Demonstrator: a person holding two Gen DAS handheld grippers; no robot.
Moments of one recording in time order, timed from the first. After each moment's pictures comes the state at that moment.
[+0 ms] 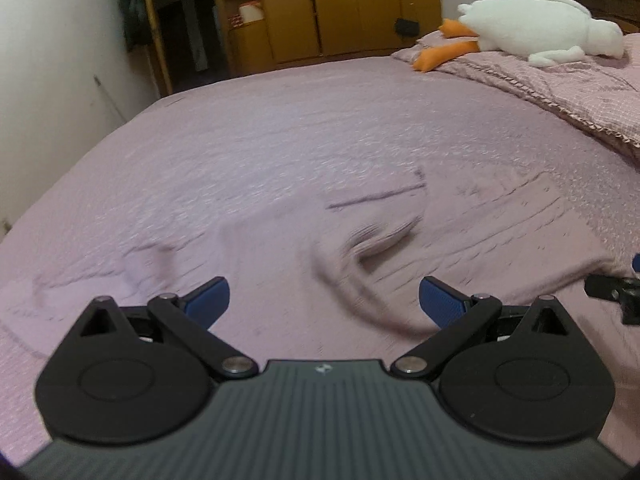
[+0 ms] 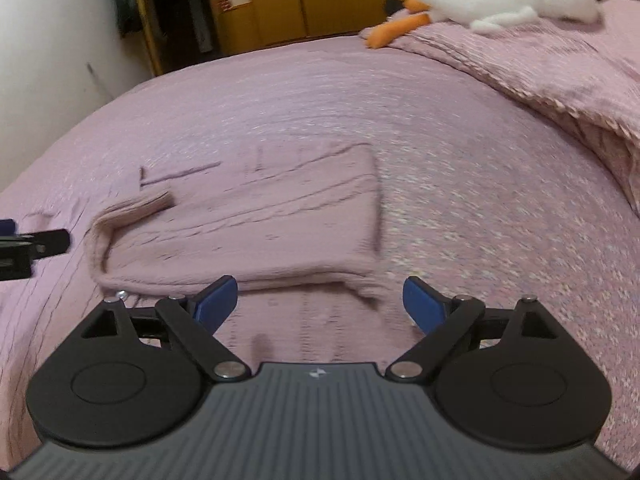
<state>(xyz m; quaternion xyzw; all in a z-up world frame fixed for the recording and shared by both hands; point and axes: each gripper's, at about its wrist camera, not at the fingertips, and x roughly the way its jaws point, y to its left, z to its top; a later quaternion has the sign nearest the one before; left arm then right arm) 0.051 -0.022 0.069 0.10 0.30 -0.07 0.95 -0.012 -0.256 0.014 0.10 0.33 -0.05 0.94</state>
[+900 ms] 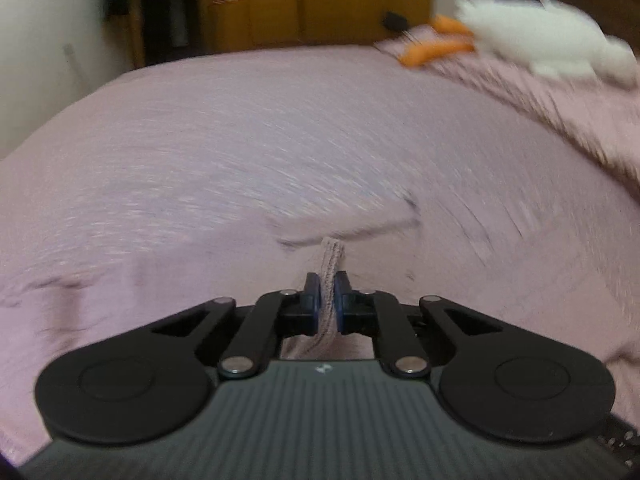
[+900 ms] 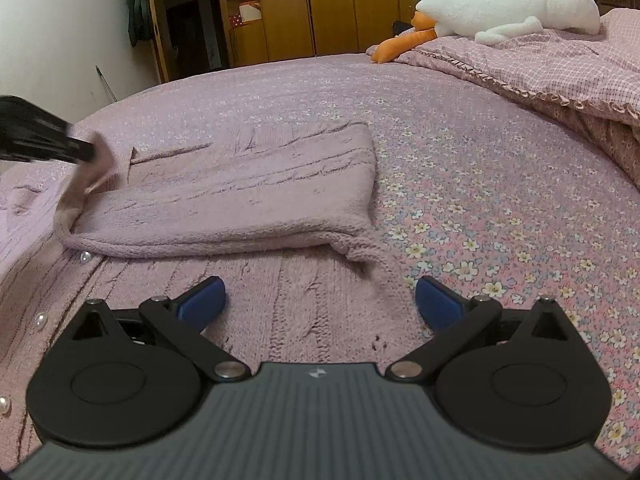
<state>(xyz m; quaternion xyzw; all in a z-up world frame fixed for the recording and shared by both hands) 0.147 -0.023 0.050 0.03 0.32 -0.10 0.94 -0.020 -0.256 -0.038 0.07 0.30 -0.04 0.95</state>
